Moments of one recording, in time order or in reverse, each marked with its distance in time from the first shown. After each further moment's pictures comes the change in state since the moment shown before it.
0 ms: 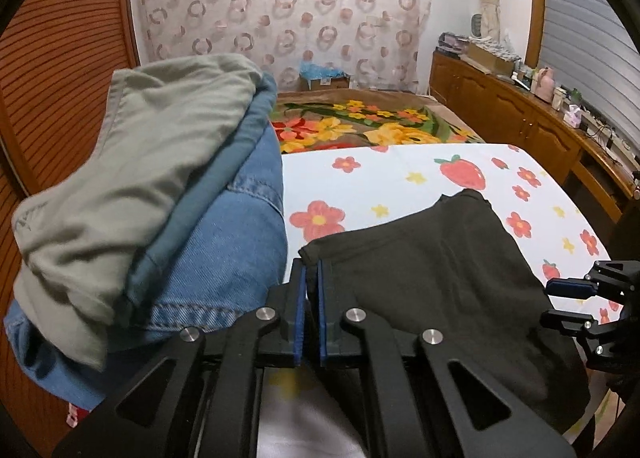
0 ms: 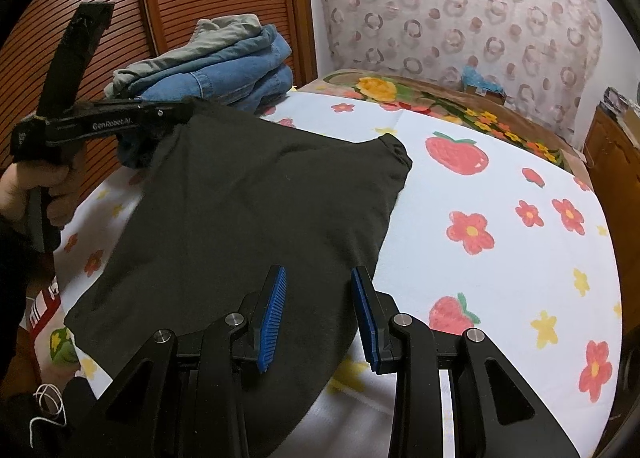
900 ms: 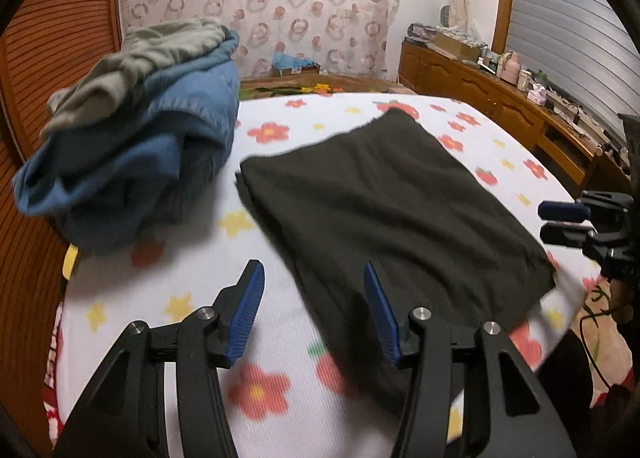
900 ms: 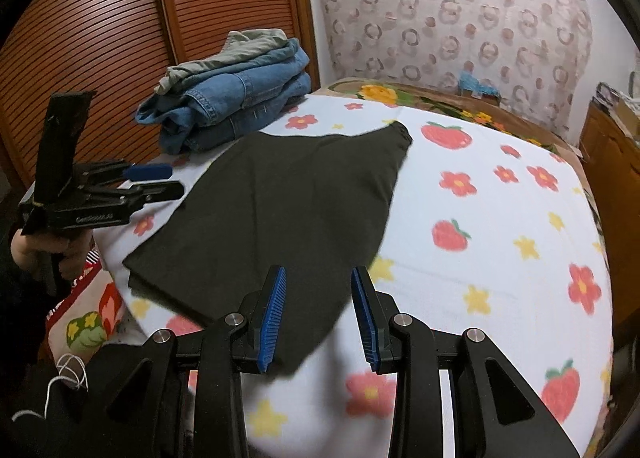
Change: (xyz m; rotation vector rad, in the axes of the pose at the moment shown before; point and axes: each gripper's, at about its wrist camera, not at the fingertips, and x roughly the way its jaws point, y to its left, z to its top) left arm -0.066 -0.030 -0.110 0.031 0.012 -0.088; right arm -0.074 0.024 -0.056 0.025 -0.040 0.007
